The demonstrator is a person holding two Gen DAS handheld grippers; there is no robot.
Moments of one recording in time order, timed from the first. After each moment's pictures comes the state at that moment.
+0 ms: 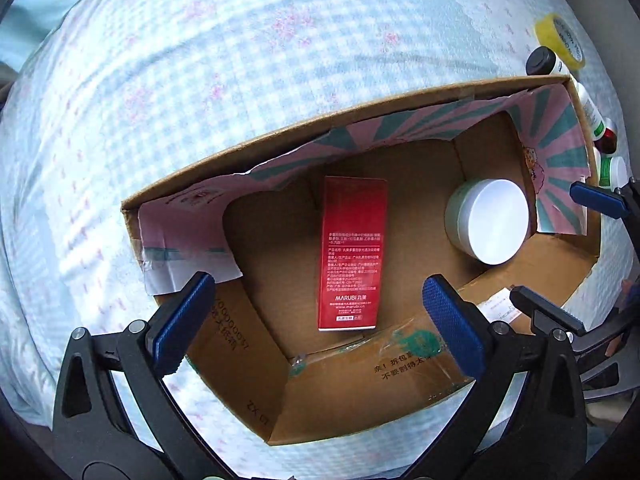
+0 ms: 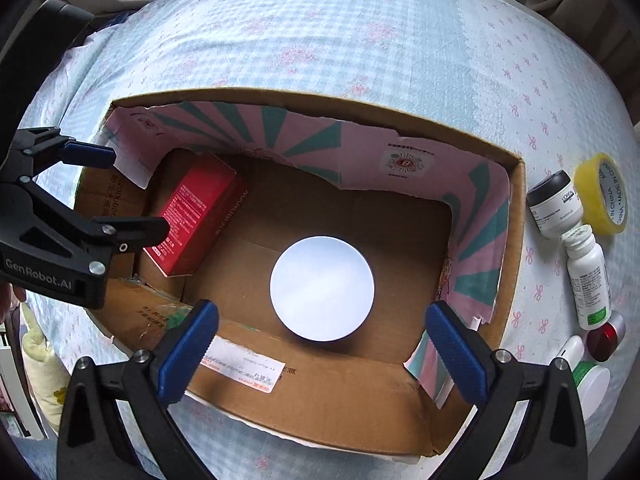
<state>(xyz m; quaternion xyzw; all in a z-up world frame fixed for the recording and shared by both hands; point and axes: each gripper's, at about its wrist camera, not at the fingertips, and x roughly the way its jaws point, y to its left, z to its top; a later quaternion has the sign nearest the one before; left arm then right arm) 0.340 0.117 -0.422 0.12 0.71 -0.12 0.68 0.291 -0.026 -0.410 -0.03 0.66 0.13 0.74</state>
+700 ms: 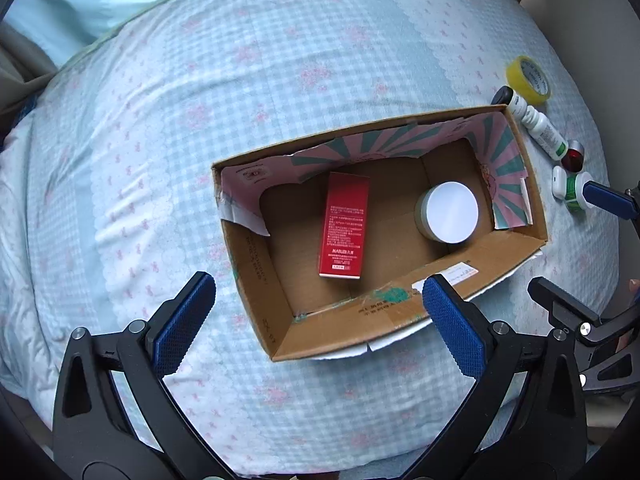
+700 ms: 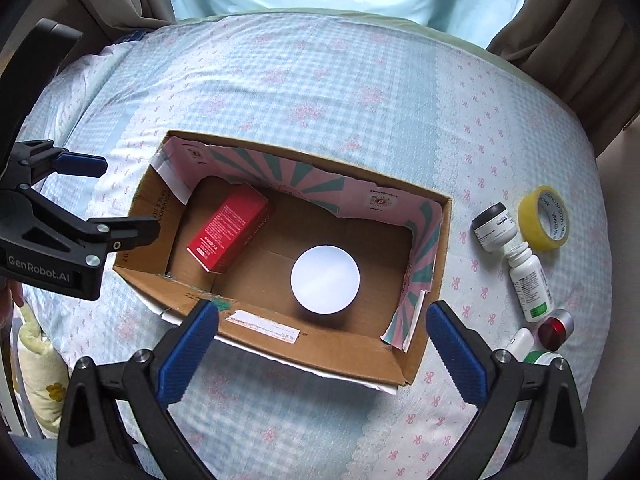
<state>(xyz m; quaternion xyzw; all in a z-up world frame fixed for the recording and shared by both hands) 0.291 0.142 -0.319 0.10 0.65 -0.10 0.75 0.257 -0.023 -0.311 -0.07 0.60 0.12 0.79</state>
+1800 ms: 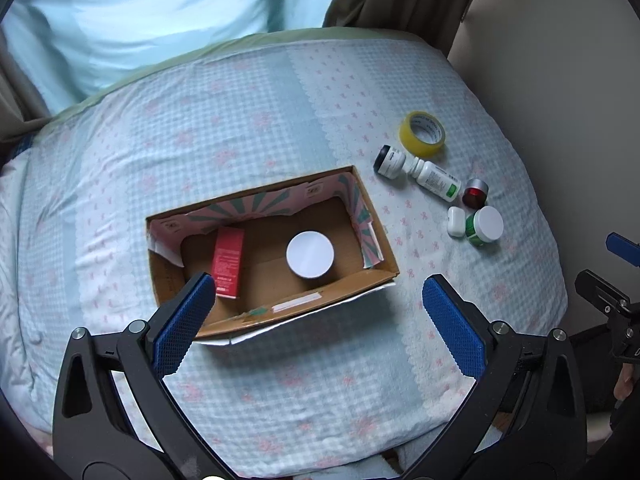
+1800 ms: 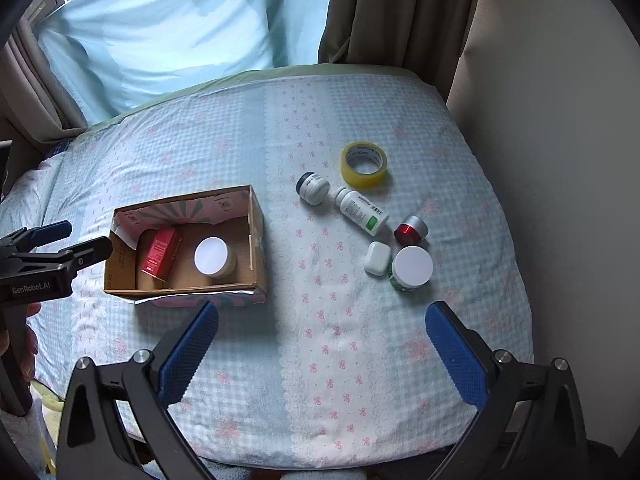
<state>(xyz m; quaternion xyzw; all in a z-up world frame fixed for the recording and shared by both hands) 0.221 0.016 -0.216 0.06 0.56 -0.15 0.81 0.138 -0.191 -0.186 0.04 0.56 -0.06 0.83</state>
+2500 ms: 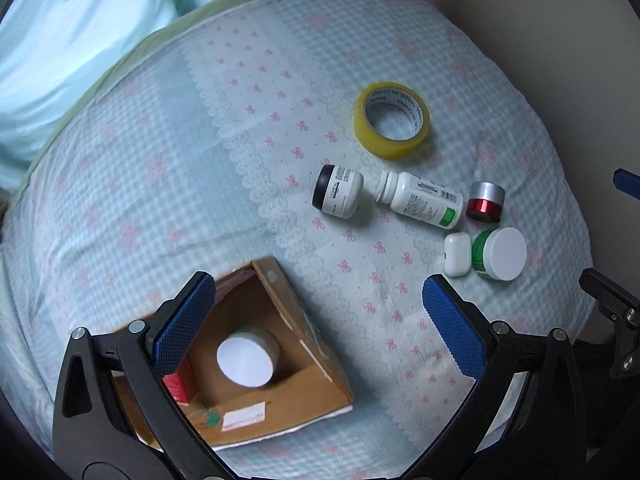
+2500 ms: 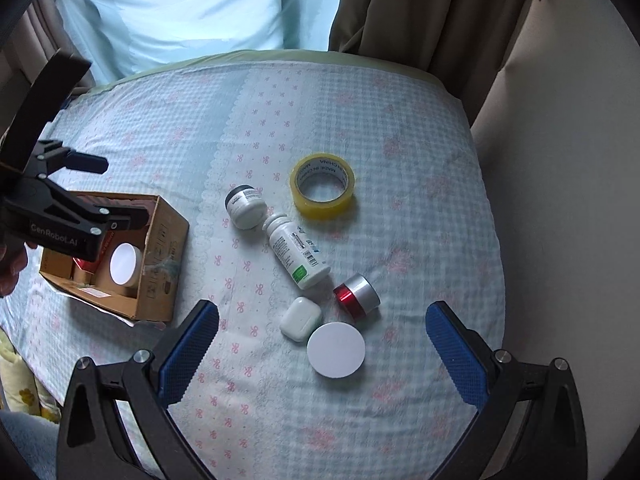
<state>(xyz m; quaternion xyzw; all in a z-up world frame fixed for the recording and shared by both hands) 0.358 -0.169 -0.332 0.18 0.62 -0.19 0.74 0.245 -0.314 -0.283 -0.04 0.58 0.03 0.81</state>
